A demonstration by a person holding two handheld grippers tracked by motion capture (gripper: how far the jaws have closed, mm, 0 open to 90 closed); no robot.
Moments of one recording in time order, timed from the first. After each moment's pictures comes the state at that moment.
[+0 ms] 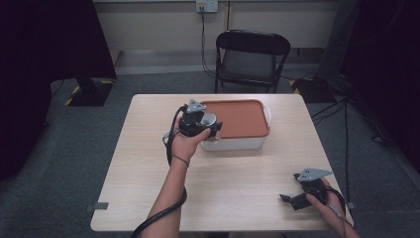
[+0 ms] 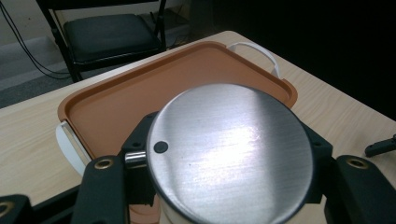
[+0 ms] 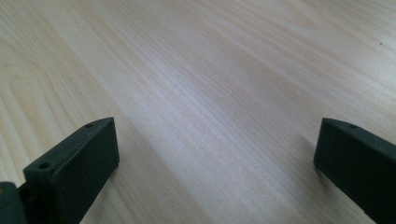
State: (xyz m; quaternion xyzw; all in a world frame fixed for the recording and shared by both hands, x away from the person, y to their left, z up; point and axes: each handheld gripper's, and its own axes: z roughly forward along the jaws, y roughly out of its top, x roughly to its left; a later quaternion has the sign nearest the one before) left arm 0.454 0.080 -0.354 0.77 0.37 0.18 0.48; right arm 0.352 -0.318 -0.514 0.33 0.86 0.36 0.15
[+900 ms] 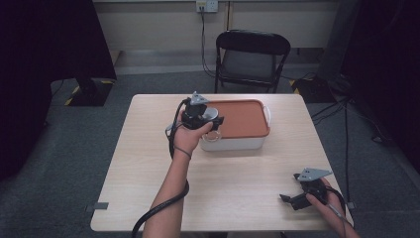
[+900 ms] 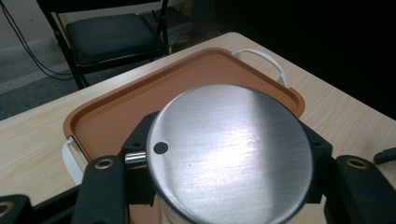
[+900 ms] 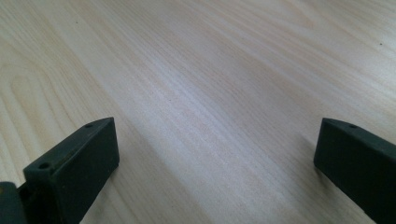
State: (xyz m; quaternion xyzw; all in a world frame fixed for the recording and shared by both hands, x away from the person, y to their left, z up) left arm 0.469 0.075 -0.344 0.78 0.37 0.18 0.47; right arm 0.352 -0.318 -0.514 0.33 0.86 0.36 0.15
